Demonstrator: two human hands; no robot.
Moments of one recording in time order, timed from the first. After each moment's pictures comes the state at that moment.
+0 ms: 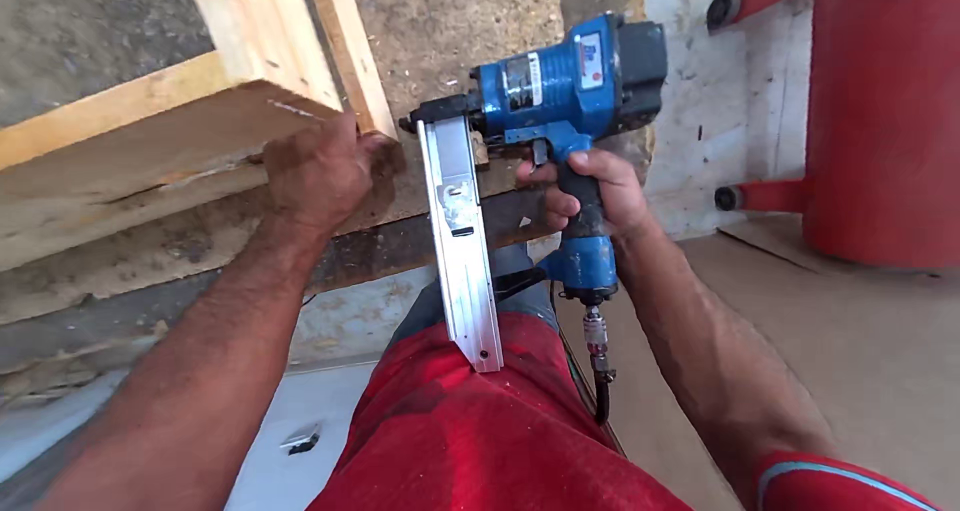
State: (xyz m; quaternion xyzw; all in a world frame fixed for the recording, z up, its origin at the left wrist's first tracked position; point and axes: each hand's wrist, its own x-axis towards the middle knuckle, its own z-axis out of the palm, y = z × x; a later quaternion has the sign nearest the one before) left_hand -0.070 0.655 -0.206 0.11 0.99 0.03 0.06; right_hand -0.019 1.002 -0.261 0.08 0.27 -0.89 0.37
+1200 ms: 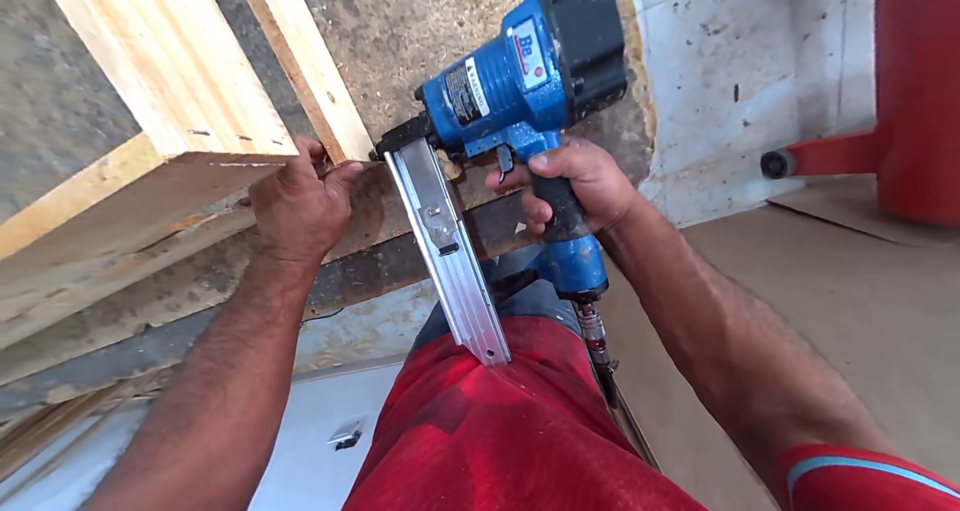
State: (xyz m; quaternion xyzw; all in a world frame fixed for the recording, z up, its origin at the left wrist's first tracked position) left_hand -0.072 0.655 -0.205 0.07 0.99 0.07 0.07; right_hand -0.034 0.996 -0.258 0.11 0.30 -0.87 0.37
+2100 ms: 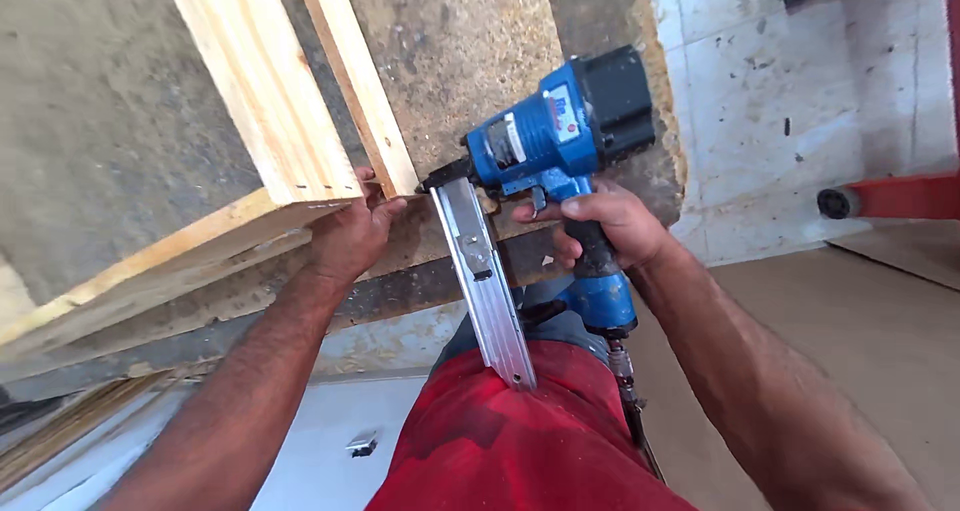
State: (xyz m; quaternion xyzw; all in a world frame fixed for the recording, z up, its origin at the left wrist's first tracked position) left_hand -0.082 0.652 -0.191 0.04 0.98 0.10 0.16; right_hand -0.040 1.003 -0.254 0.11 0.31 -0.86 0.39
